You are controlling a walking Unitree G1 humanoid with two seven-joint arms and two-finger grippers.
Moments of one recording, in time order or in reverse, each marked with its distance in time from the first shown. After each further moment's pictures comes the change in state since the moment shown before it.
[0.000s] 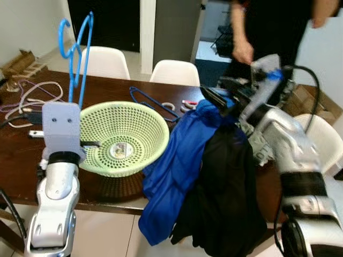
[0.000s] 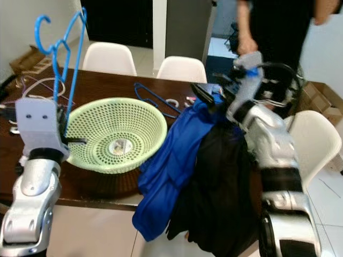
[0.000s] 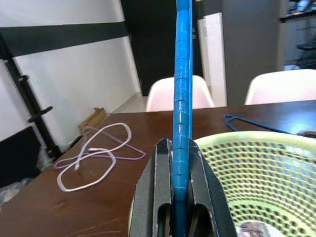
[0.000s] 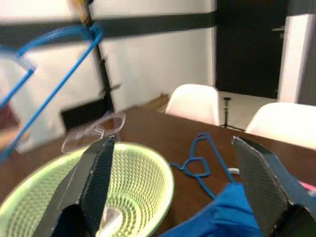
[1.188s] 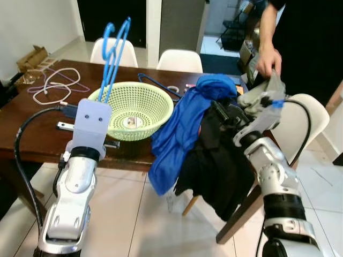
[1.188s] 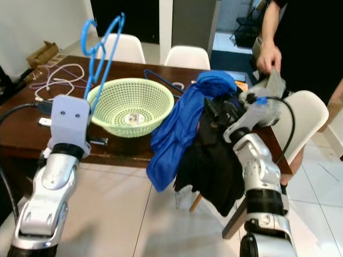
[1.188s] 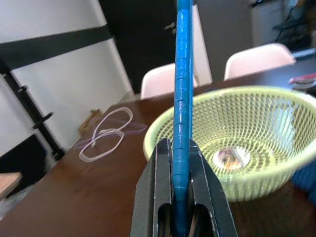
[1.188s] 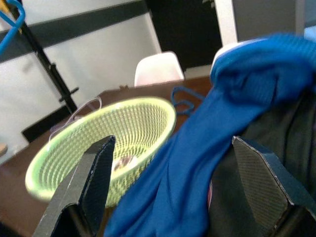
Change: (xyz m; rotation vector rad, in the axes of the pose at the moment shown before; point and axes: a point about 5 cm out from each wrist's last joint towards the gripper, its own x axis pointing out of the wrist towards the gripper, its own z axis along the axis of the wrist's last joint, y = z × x) left arm 0.005 -0.027 0.005 0.054 -0.016 -0.130; right arm -0.006 -0.001 -0.057 0.049 0.039 -0.315
